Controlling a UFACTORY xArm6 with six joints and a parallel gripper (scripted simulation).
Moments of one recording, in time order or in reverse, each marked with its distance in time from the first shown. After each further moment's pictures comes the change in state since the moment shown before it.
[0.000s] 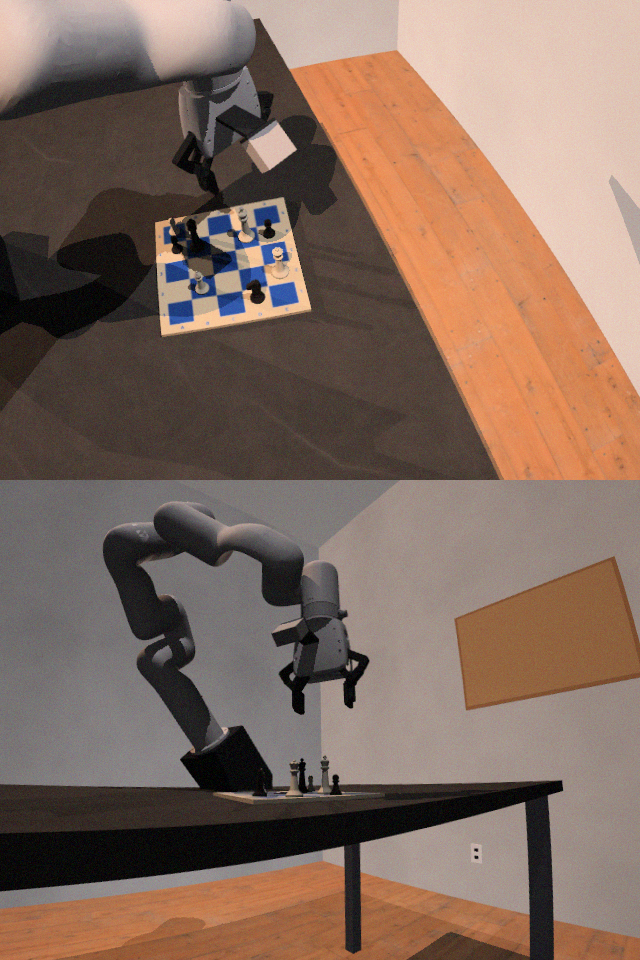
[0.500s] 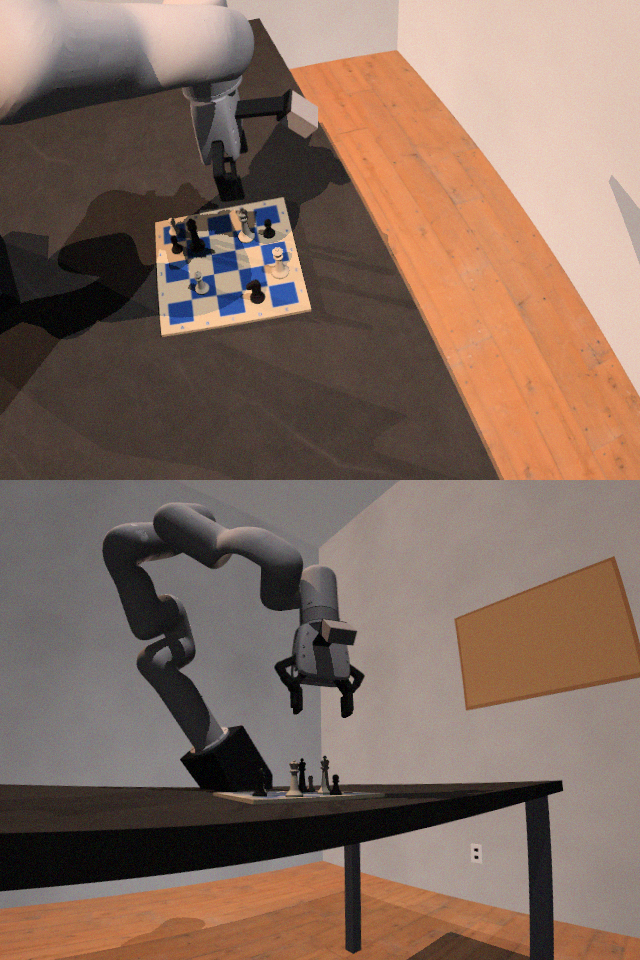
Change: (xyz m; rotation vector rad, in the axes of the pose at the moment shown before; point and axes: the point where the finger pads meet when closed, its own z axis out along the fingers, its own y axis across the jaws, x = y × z) arm 0.000 0.001 0.008 0.010 0.012 -0.763
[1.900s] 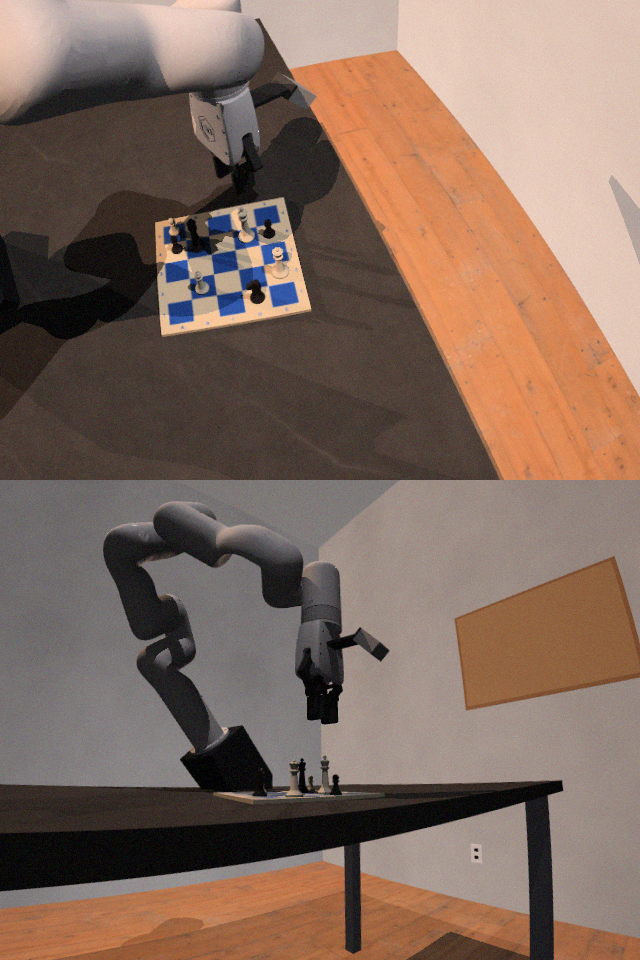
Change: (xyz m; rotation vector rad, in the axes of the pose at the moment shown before) arm 0.000 0.000 0.002 0.022 -0.058 -0.652
